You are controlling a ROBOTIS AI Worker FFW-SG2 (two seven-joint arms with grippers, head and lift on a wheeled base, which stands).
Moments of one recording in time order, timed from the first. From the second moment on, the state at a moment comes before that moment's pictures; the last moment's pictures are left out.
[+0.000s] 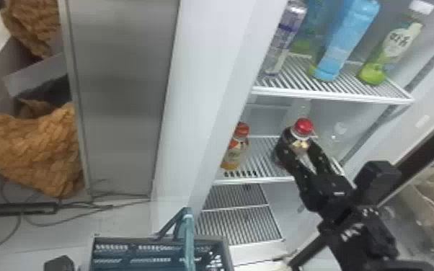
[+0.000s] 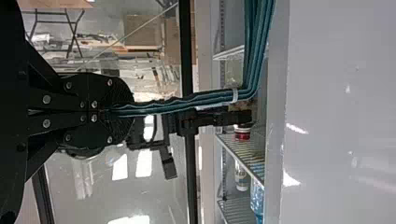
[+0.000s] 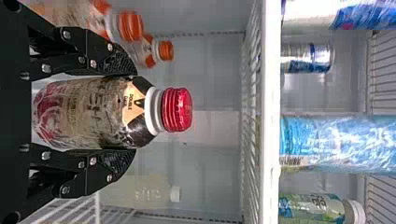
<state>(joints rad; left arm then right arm) 0.37 0.22 -0.27 -1.86 1.43 0.94 -0.46 0.48 -0.12 -0.35 -2.22 -0.25 0.26 0.21</state>
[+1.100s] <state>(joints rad) 0.38 0.22 -0.26 -1.86 1.42 0.94 -0.46 0.79 -0.09 -0.30 -2.50 -0.31 0.56 0.27</state>
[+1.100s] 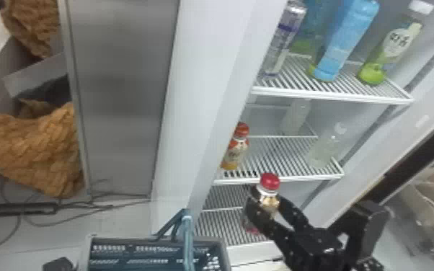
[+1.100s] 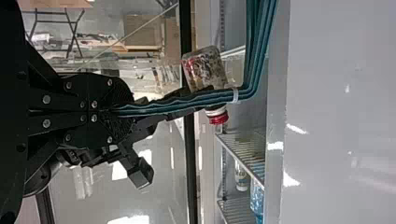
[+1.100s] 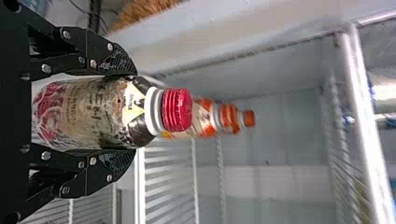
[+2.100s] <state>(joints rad) 0.38 0.22 -0.27 -1.85 1.42 0.95 -0.46 0.81 -0.12 -0.26 -2.53 -0.47 0.80 0.34</state>
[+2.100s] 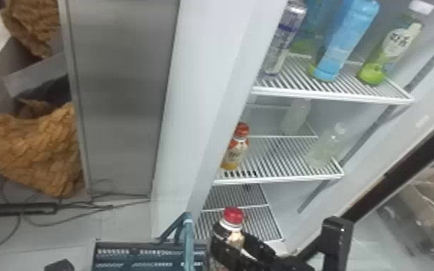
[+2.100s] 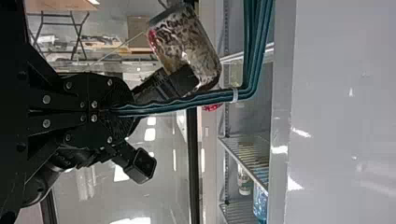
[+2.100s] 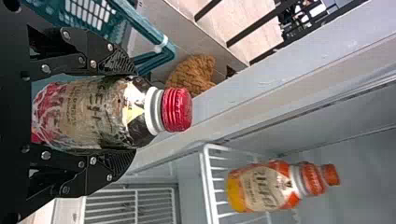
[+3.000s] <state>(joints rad) 0.37 0.23 -0.27 -1.85 1.42 0.95 -0.46 0.78 -0.10 -0.30 -2.48 -0.47 0.86 0.38</state>
